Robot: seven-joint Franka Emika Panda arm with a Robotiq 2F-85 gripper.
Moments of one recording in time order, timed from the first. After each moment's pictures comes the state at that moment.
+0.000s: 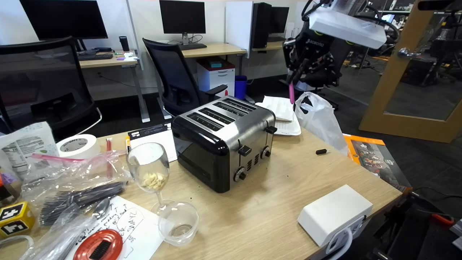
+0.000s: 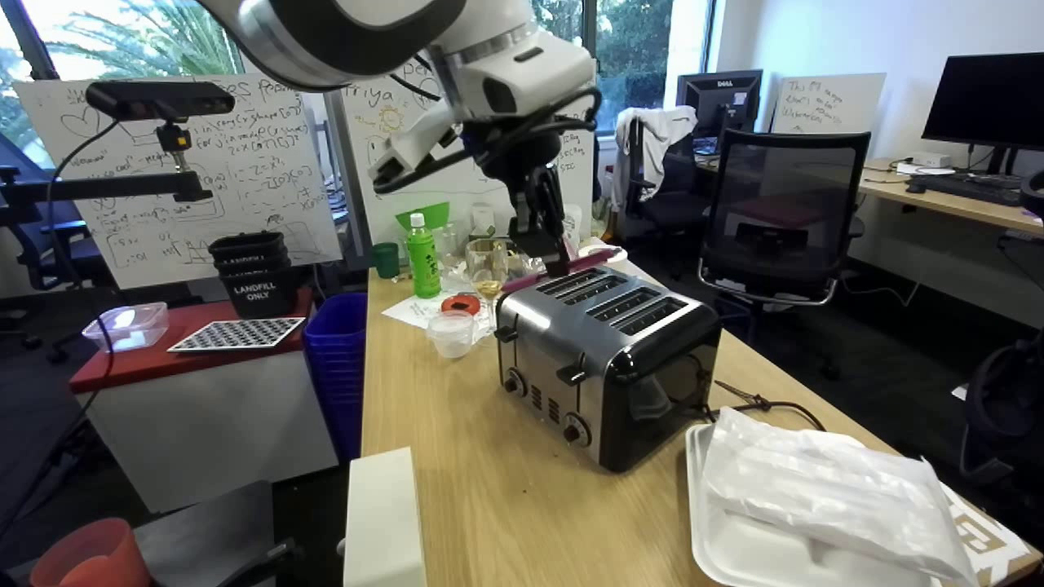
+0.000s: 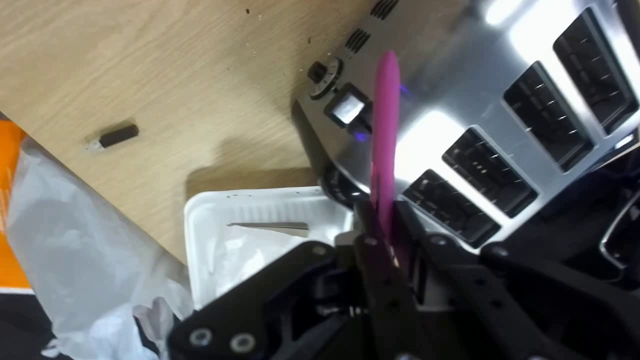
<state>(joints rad) 0.04 -0.20 0.11 -2.42 -0.02 2.57 0.86</state>
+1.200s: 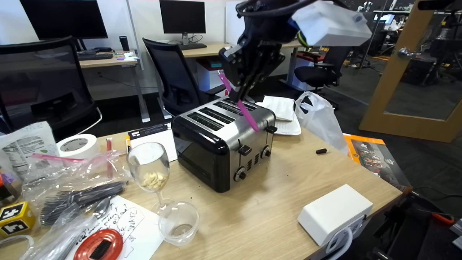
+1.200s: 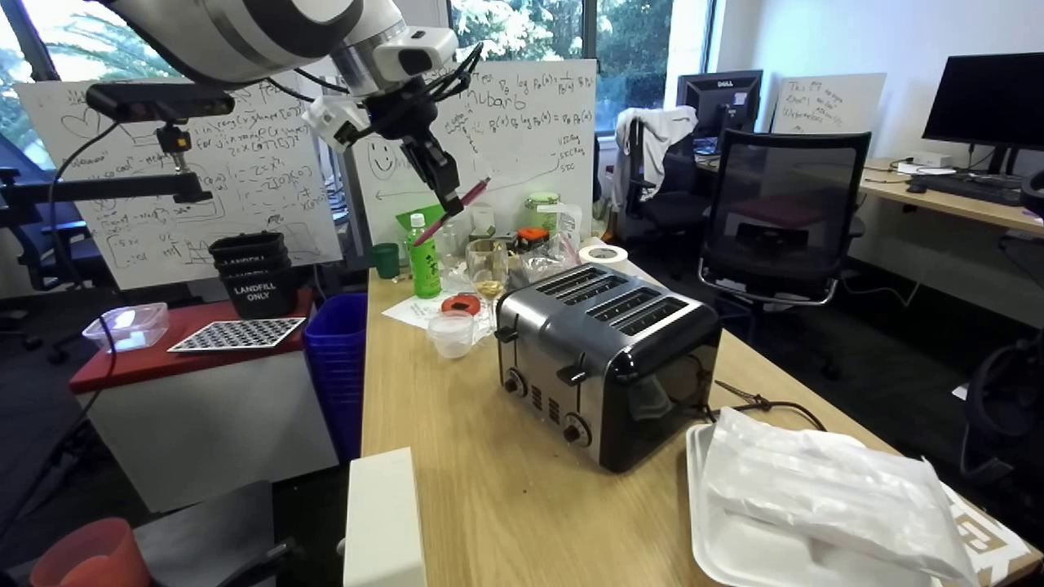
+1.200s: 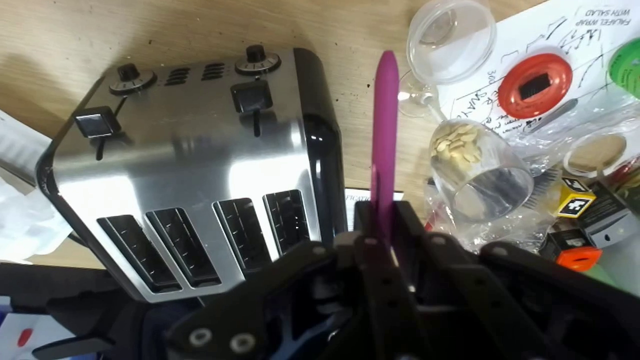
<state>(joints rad) 0.23 -0.14 0.32 -2.31 -0.11 2.57 0.58</state>
